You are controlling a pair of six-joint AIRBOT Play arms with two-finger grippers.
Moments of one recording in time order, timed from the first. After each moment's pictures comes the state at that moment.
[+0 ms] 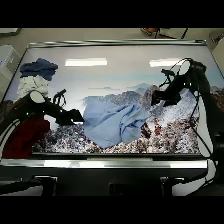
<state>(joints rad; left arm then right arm) -0.10 -1.43 1.06 0.95 -1.23 -1.50 0.00 -1.73 1.70 -1.36 1.60 1.51</state>
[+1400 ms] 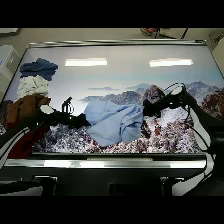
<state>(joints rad) -0.16 -1.44 0.88 0.65 -0.98 -1.32 -0.05 -1.79 1.34 -0.85 1.27 1.51</state>
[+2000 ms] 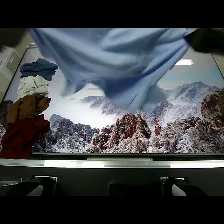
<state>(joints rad) -0.05 -1.01 1.59 0.64 -0.79 -1.23 -0.14 -1.15 1.75 -0.94 1.09 1.31</state>
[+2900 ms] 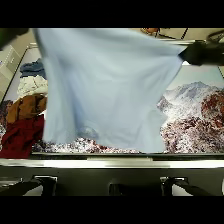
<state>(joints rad) -0.10 -1.26 1.60 0.77 -0.45 -1.21 -0.15 -1.35 1.75 -1.02 1.29 1.36</state>
